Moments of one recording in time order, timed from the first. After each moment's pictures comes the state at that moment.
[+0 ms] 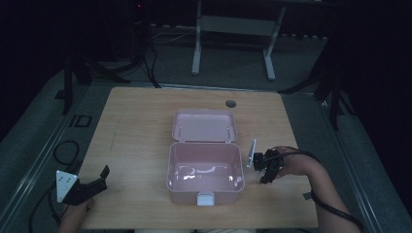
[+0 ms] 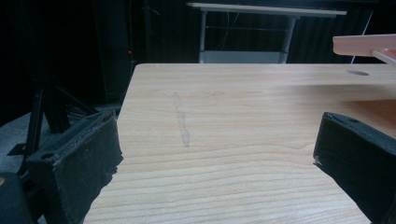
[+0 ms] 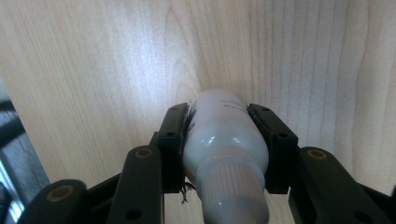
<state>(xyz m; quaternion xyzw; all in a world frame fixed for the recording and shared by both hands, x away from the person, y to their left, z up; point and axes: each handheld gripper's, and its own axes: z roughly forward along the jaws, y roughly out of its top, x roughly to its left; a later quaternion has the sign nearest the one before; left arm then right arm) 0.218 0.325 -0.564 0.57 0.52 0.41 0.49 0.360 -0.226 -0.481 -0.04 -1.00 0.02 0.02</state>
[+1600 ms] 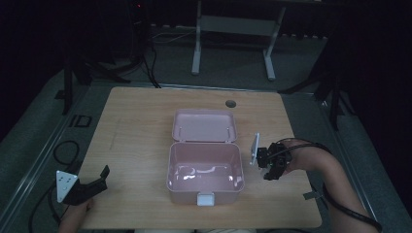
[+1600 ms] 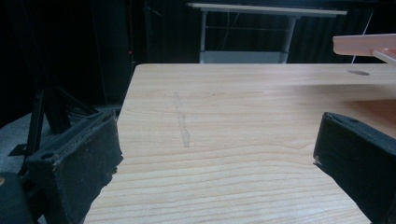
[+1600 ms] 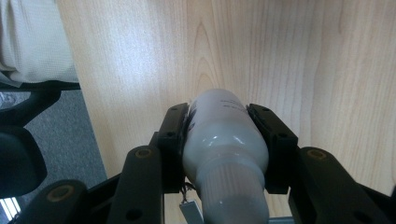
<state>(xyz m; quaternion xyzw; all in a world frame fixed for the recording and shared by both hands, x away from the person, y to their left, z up) 0.218 0.324 -0.564 0.57 0.52 0.41 0.49 0.338 -0.215 -0.412 -0.02 -1.00 0.03 -0.01</state>
